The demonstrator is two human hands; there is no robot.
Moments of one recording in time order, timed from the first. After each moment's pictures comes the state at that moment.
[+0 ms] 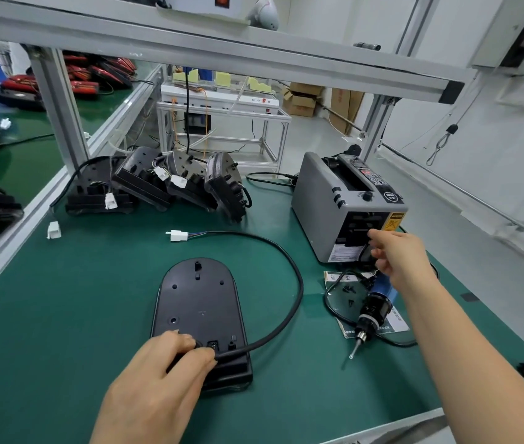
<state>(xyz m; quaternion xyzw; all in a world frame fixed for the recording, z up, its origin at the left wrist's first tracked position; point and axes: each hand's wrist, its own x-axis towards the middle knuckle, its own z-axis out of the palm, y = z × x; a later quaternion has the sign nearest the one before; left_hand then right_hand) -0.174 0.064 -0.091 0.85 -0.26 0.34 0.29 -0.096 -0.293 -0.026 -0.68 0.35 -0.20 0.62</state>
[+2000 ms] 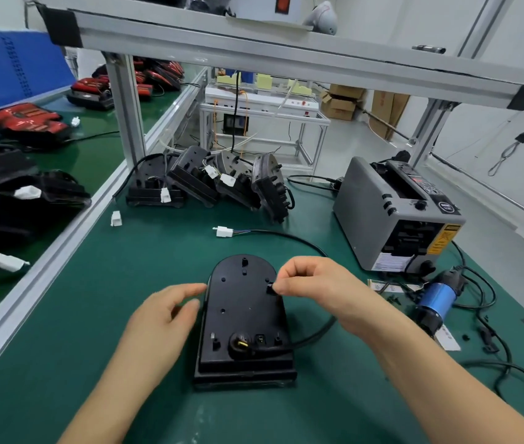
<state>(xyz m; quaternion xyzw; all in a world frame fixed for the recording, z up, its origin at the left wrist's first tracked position) -0.126 0.111 -0.072 0.86 -0.07 0.07 0.50 -0.114 -0.122 -0.017 -0.83 -0.04 0.10 0.55</state>
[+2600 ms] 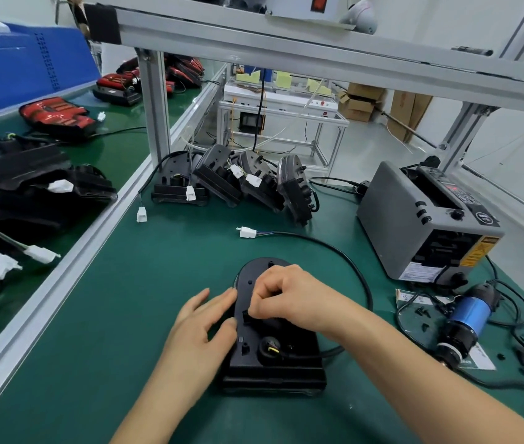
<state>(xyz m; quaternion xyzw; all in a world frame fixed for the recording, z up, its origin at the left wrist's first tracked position) -0.131 0.109 -0.098 0.84 -0.07 0.01 0.53 -0.093 -0.061 -0.030 -0.89 -0.12 0.15 0.41</state>
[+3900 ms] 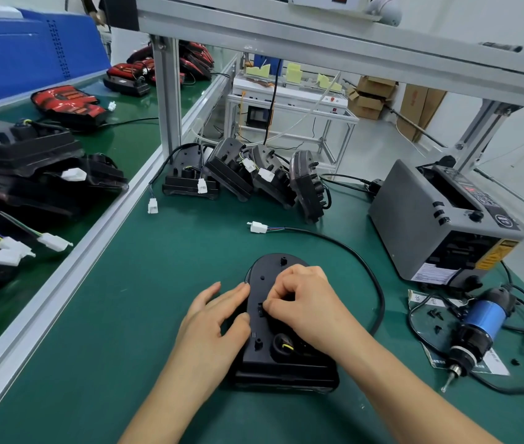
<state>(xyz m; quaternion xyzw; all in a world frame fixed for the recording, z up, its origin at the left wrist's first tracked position) -0.128 0.111 -0.109 0.85 -0.08 0.04 0.52 -0.107 -0.053 -0.044 -0.93 -0.07 0.04 0.35</state>
